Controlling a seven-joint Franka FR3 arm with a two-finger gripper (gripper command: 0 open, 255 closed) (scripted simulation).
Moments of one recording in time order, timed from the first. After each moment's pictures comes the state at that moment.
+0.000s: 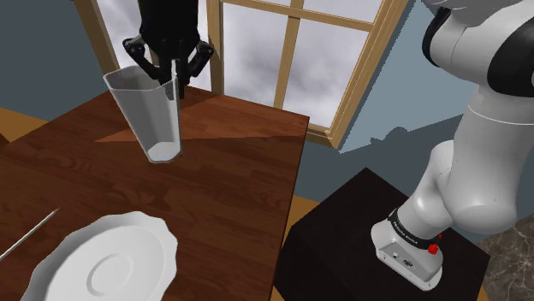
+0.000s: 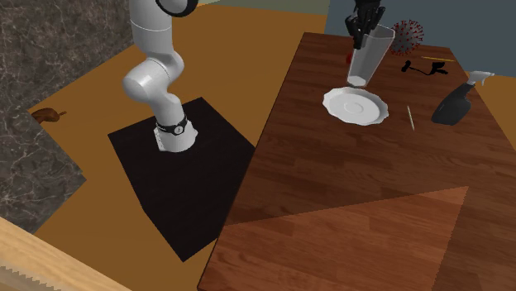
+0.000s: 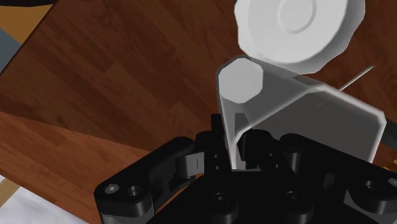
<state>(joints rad) 0.55 0.30 0.35 -1.21 -0.11 1.62 0.96</state>
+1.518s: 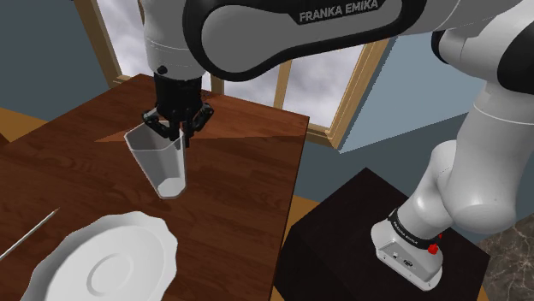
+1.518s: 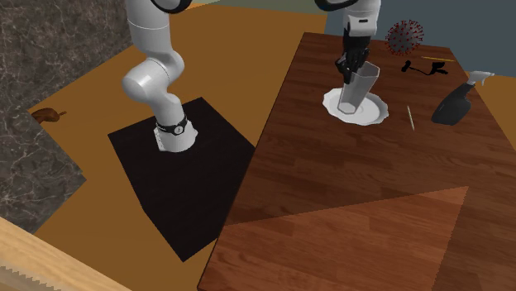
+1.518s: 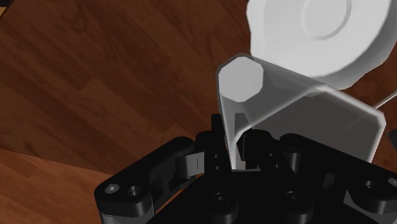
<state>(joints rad) 0.53 0.26 0.34 -1.58 -0.10 1.94 0.97</state>
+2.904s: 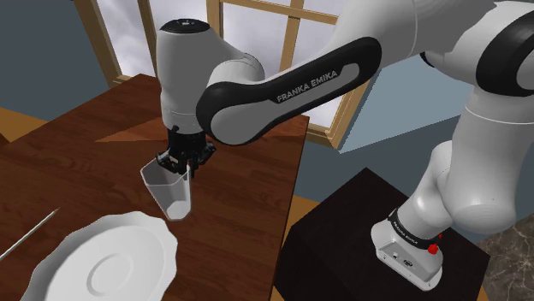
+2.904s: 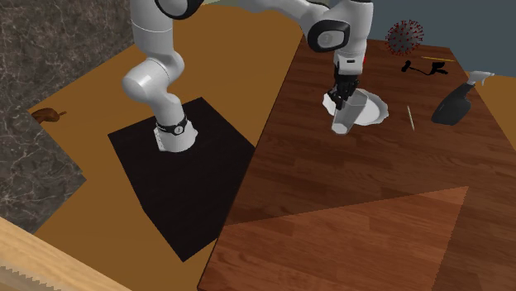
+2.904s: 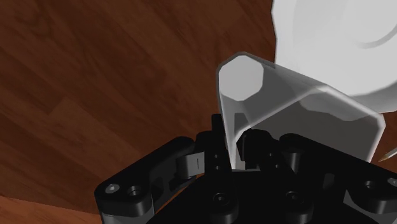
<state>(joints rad) 0.53 0.32 0.33 -1.77 -0.13 2.19 0.99</state>
